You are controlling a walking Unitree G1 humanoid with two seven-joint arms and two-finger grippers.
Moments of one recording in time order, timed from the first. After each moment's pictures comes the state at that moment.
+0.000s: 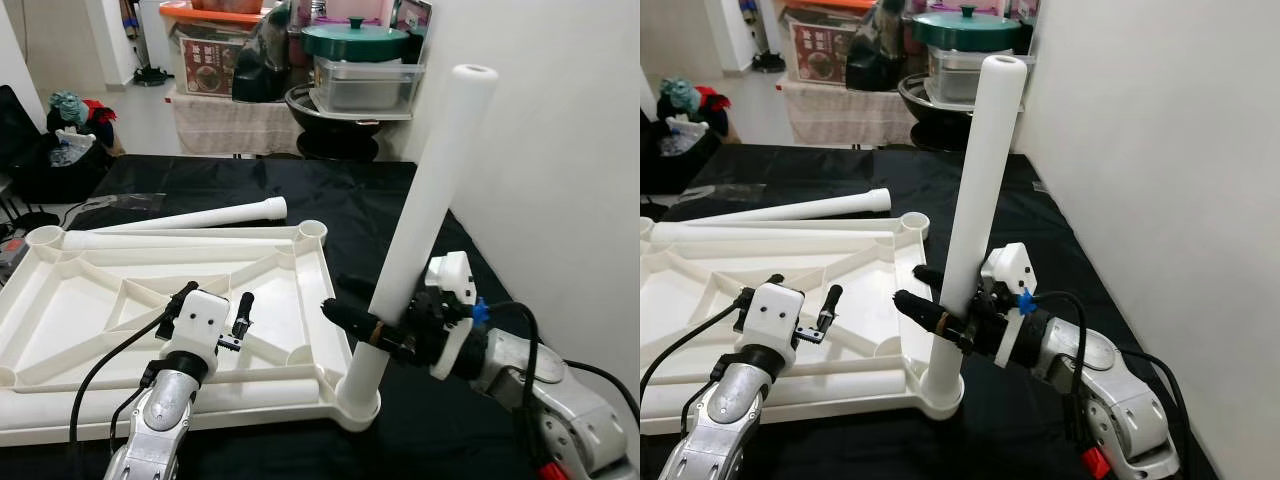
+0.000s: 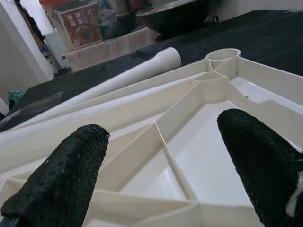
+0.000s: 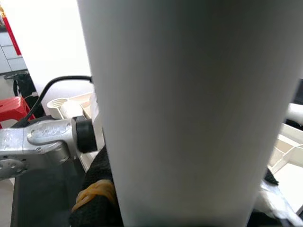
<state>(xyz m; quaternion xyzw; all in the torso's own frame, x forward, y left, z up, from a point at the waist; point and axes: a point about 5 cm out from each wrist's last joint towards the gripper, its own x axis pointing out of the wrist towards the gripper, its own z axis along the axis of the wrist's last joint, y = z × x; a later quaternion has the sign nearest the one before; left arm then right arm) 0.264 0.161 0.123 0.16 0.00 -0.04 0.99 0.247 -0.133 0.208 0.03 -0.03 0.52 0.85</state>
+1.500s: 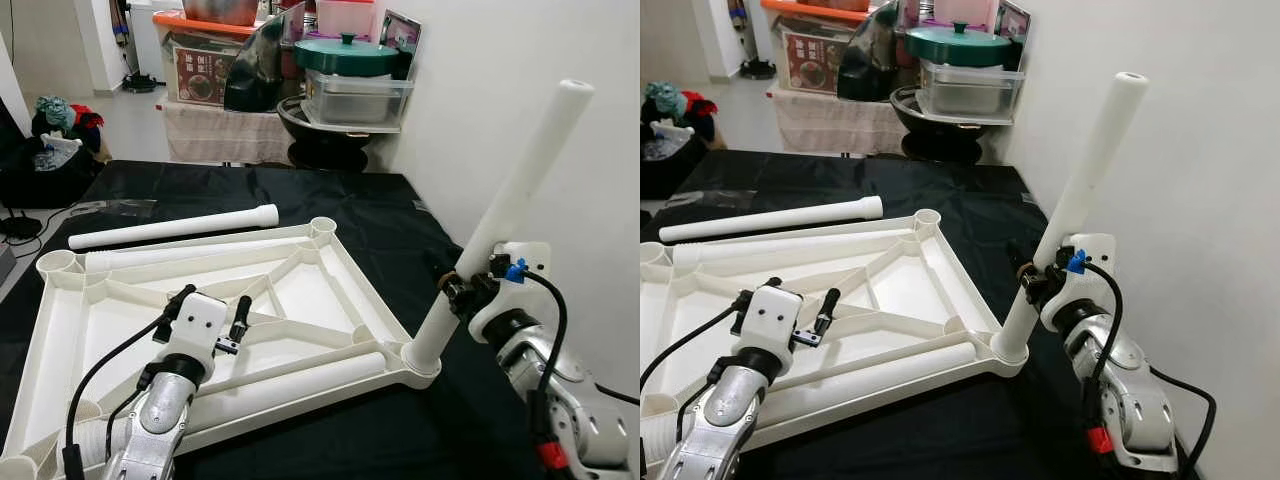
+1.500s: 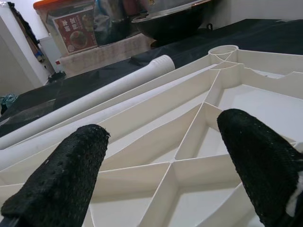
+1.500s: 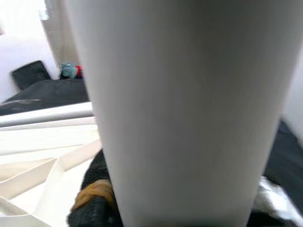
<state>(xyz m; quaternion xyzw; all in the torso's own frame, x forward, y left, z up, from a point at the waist) 0.266 0.162 0.122 0.16 0.00 -0.04 0.99 0.282 -0.195 0.177 0.09 0.01 0.14 0.99</state>
